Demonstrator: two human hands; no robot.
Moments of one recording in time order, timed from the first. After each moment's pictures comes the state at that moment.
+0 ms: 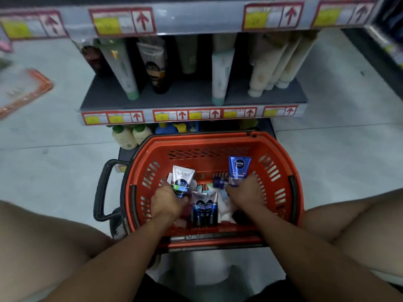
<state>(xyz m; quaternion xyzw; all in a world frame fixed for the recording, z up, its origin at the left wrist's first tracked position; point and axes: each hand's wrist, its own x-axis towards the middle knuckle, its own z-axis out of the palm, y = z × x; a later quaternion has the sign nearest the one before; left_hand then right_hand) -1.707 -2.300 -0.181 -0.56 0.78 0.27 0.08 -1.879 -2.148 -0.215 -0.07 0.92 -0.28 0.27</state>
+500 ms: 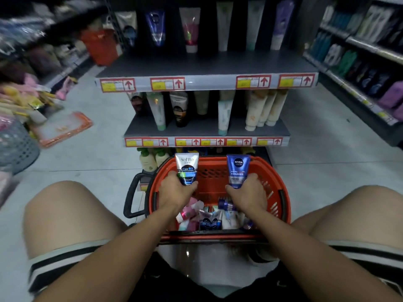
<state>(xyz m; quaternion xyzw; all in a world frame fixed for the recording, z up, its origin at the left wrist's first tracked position) -1.680 -2.279 -0.070 -0.50 0.79 0.33 -0.16 -1.830 -2.126 -0.077 -0.18 0.93 -0.30 0.12</state>
